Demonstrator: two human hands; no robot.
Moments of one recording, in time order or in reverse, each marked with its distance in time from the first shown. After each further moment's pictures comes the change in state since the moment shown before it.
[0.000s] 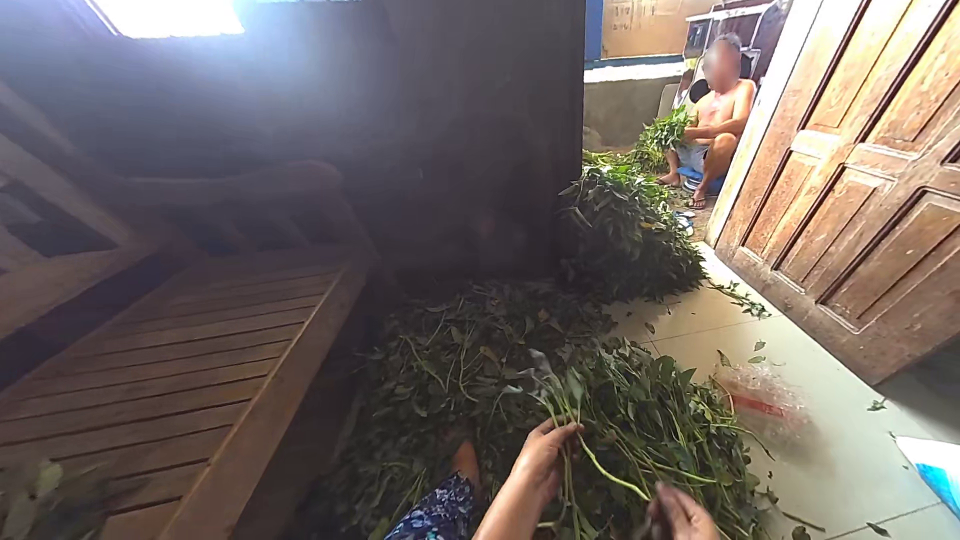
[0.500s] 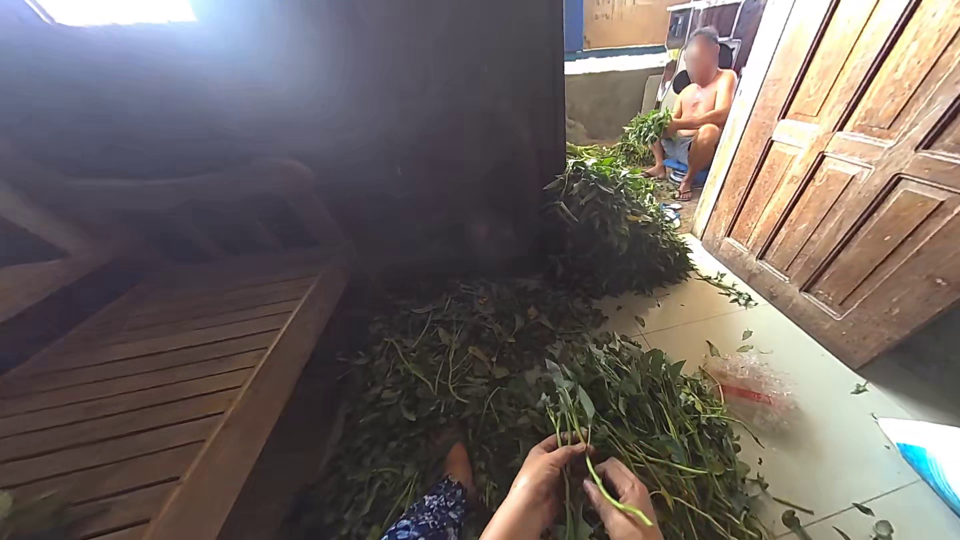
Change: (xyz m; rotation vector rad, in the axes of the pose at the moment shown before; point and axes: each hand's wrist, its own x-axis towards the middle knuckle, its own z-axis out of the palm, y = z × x) left_hand -0.011 -0.018 0.001 0.038 -0.076 -0.067; right_hand 0.033 0.009 0.050 -0.137 -0.046 -0.368
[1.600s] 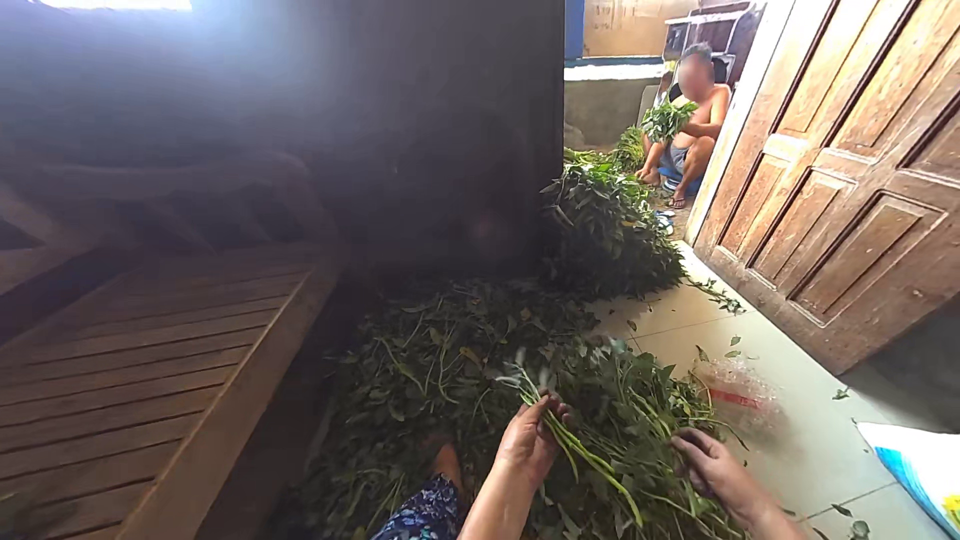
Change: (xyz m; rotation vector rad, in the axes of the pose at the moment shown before) left_hand 0.009 0.042 0.025 -0.522 0.023 0.090; right_hand 0.038 0.023 -0.142 0.209 -0.093 0.544
